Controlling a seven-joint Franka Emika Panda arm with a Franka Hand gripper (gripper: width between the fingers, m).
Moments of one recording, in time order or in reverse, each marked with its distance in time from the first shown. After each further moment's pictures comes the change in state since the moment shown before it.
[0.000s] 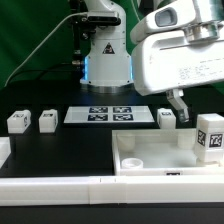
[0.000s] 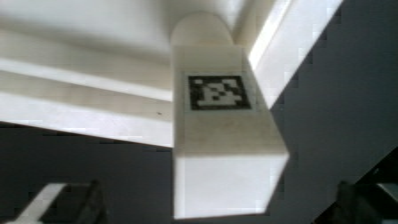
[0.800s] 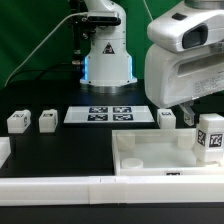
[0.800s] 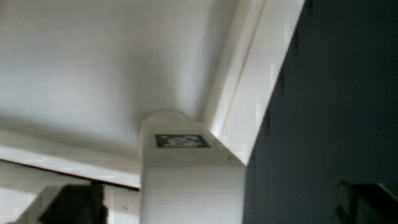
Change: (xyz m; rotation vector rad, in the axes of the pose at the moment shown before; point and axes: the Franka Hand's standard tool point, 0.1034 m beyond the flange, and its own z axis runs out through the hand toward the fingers) arm -0.004 -0.005 0.007 0.097 -0.454 0.011
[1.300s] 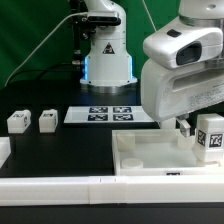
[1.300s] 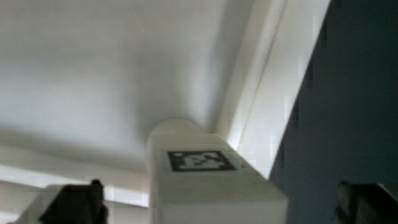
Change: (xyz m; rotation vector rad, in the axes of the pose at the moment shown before) arm 0.002 0.006 0.014 -0.002 0.007 0.004
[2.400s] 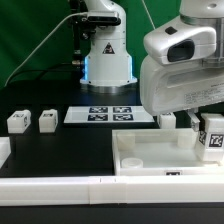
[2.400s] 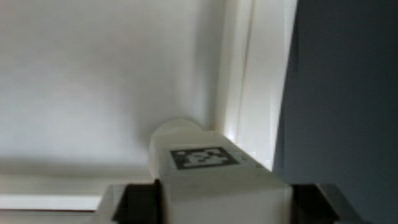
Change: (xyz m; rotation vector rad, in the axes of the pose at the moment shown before) arm 0.001 -0.002 -0.001 0.009 0.005 0.259
